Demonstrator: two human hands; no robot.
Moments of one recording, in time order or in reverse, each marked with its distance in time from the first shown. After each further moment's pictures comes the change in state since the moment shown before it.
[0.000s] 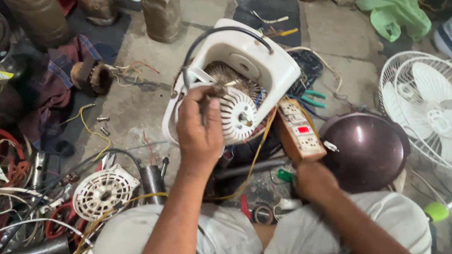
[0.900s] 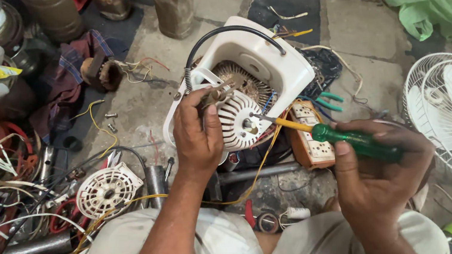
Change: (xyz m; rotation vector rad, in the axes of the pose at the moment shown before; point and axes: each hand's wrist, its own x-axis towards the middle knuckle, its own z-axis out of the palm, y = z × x) left_hand -0.001 -0.009 0.001 0.254 0.075 0.124; right_hand -0.097 -0.063 -0.145 1.170 0.906 -0.621
